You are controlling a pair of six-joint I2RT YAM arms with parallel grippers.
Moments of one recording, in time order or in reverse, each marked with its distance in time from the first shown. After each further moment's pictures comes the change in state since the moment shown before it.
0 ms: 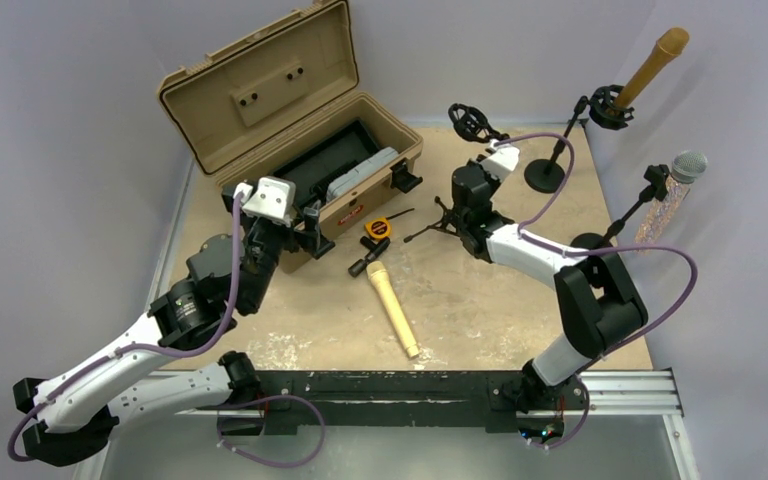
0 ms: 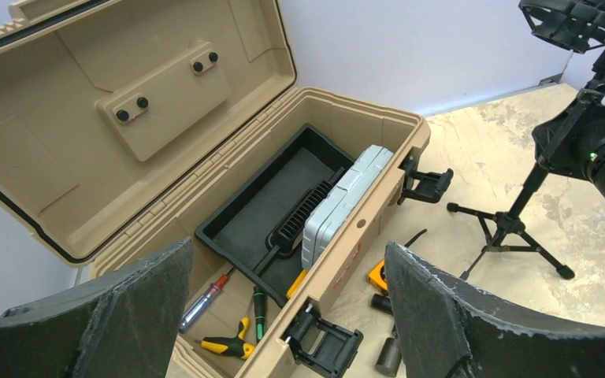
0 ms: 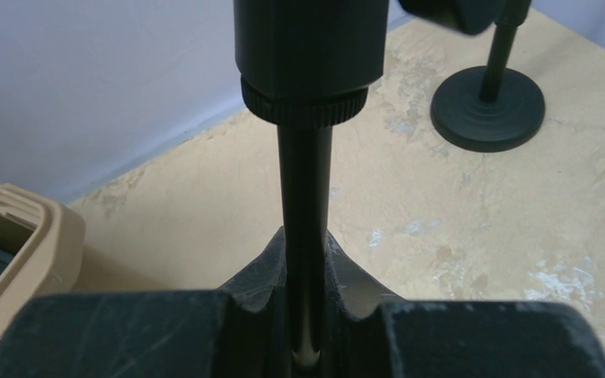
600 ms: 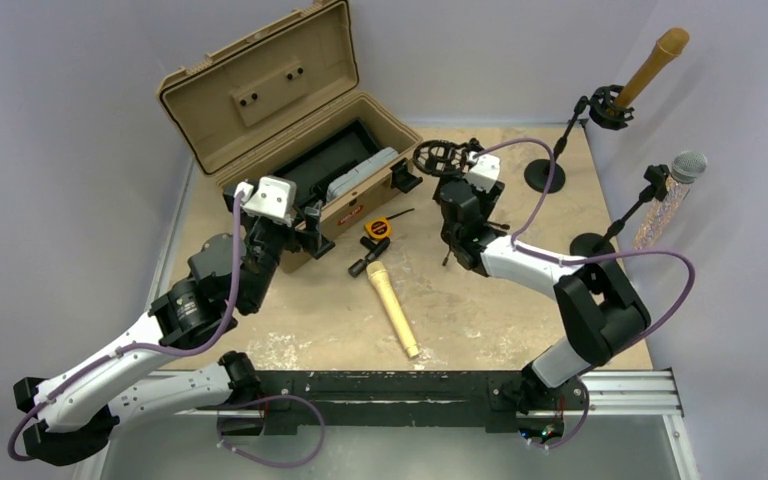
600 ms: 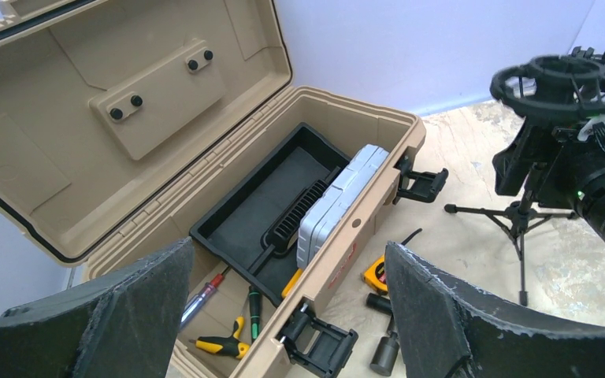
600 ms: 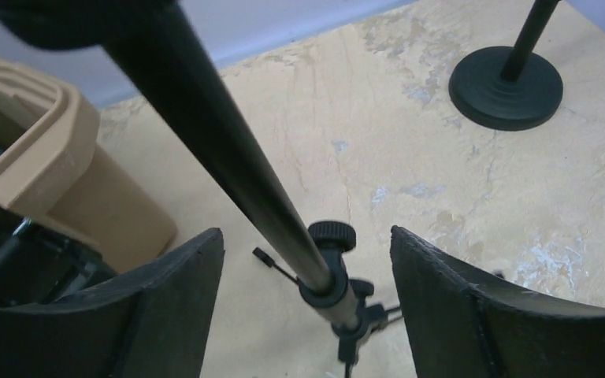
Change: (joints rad) left arm 0.000 0.005 0.003 -0.006 0.009 -0.019; right arm 0.094 -0.041 -0.081 0.006 0.014 -0.089
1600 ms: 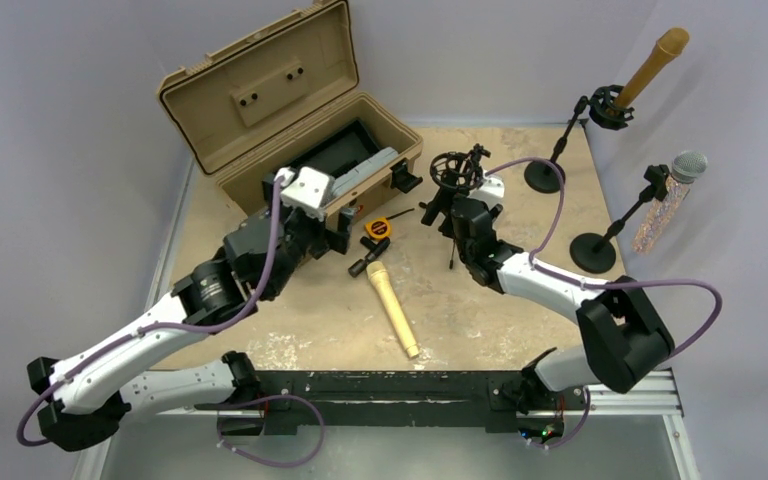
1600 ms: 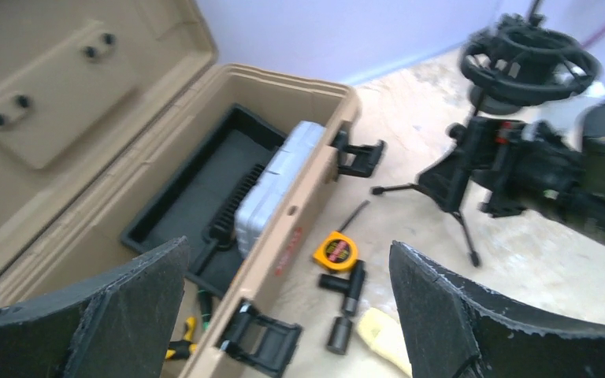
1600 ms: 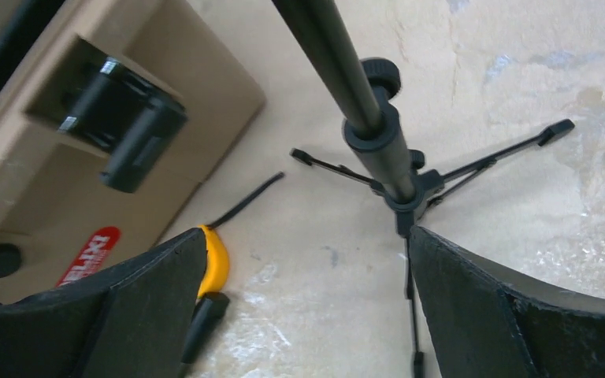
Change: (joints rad) left arm 0.000 0.106 0.051 -0.051 0.119 -0.064; right arm 0.006 -0.184 -0.148 -0.158 -0.387 0.274
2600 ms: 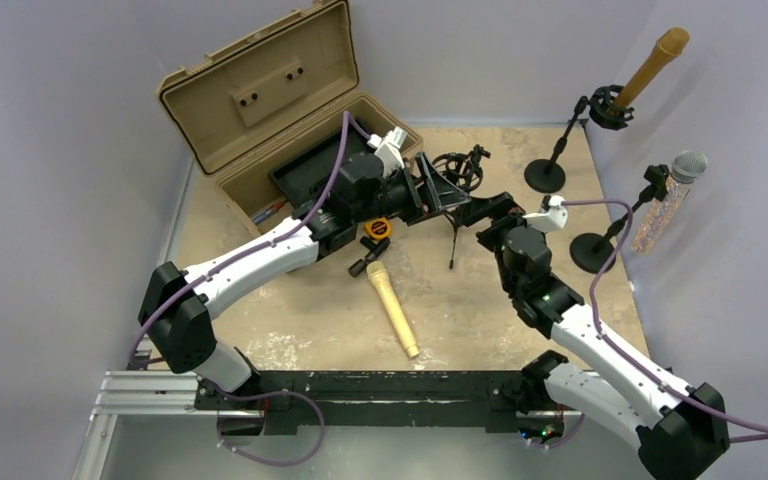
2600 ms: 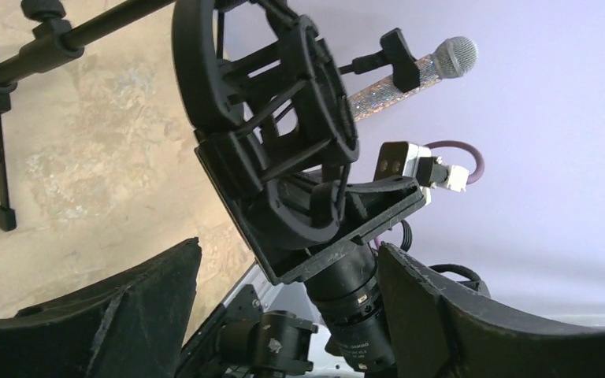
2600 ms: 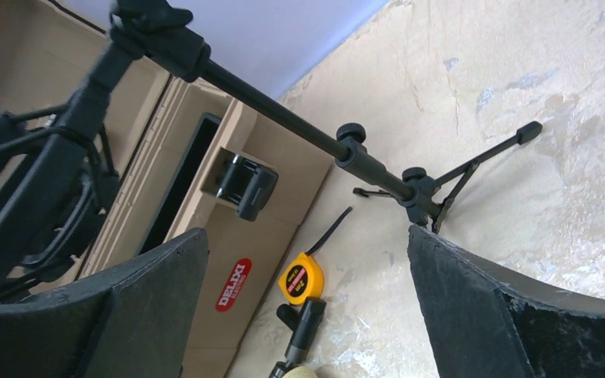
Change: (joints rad) left arm 0.179 0.684 0.257 0.287 0.896 -1.163; right arm -0.031 -0.517 -0.161 -0.144 0.034 0.262
